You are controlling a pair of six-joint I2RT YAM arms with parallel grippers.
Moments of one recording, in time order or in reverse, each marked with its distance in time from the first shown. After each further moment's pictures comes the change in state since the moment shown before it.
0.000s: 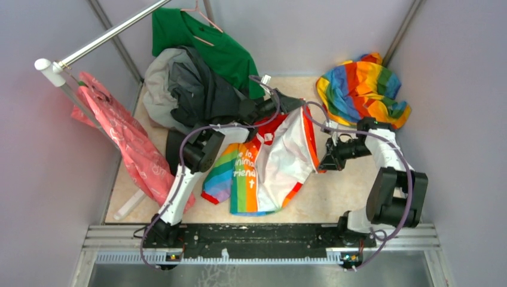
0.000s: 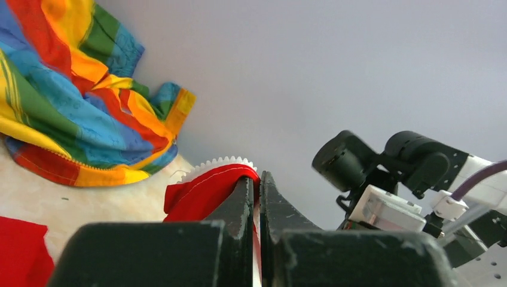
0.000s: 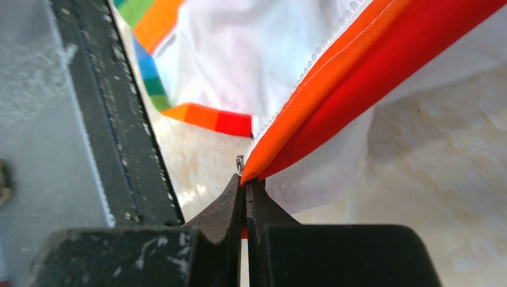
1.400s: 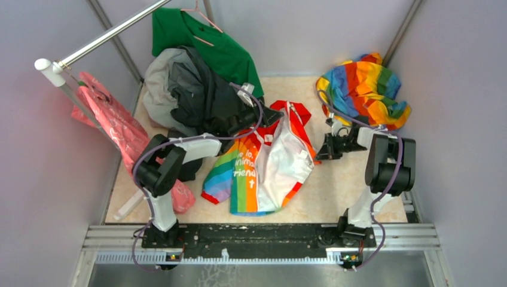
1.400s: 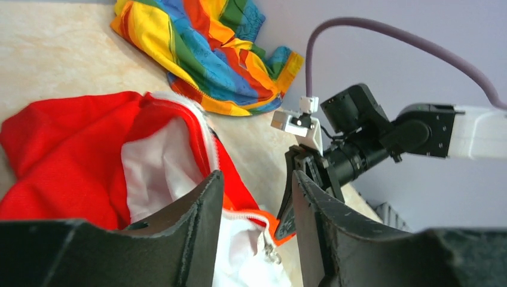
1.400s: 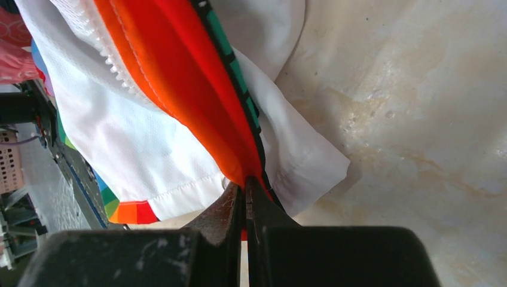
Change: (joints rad) left arm 0.005 -0.525 -0.526 -0.407 -0.217 0.443; right arm -0.008 0.373 -0.034 0.628 0.037 0.748
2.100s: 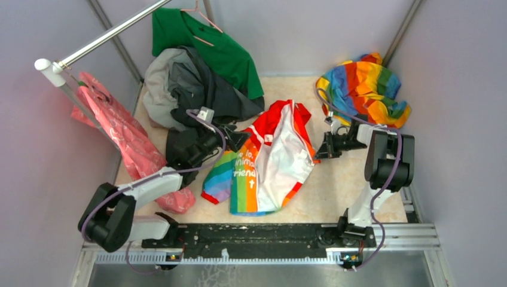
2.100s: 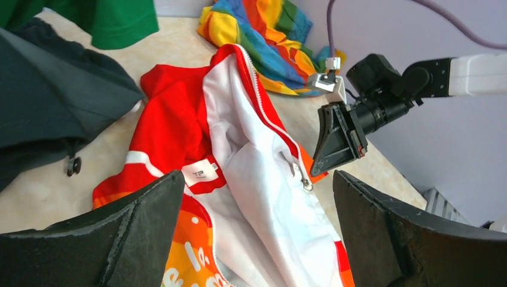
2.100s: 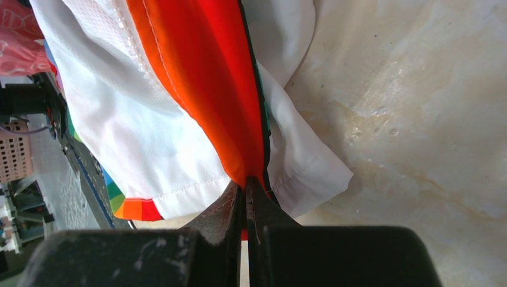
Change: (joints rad) left arm 0.098 -0.597 -0.562 -0.033 -0.043 0.193; right arm 0.000 0.048 0.053 -0.058 -0.051 -0.052
